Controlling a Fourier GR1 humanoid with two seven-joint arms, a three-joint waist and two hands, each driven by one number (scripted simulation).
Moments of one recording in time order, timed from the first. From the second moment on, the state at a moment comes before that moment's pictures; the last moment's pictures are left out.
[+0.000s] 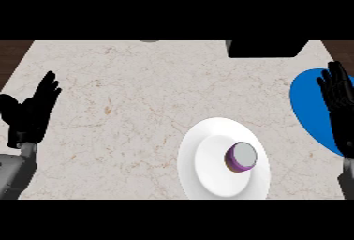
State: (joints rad) left arm -0.25 0.54 -0.14 -1.29 0.34 0.26 0.06; right arm -0.14 -0.45 0.02 -1.69 -0.21 -0.22 0.09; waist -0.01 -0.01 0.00
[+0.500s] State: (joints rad) left arm -0.31 0.49 -0.24 -1.33 0.26 0.25 0.03; right arm -0.32 -0.44 0.37 -1.77 0.04 -0.14 0.20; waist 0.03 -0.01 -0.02
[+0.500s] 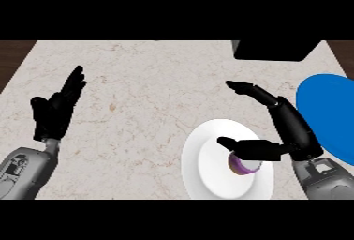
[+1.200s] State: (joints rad) left arm -0.28 0.42 -0.24 -1.35 0.19 0.25 0.03; right arm -0.07 -0.38 0.61 -1.84 0.43 -0.31 0.13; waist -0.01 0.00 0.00
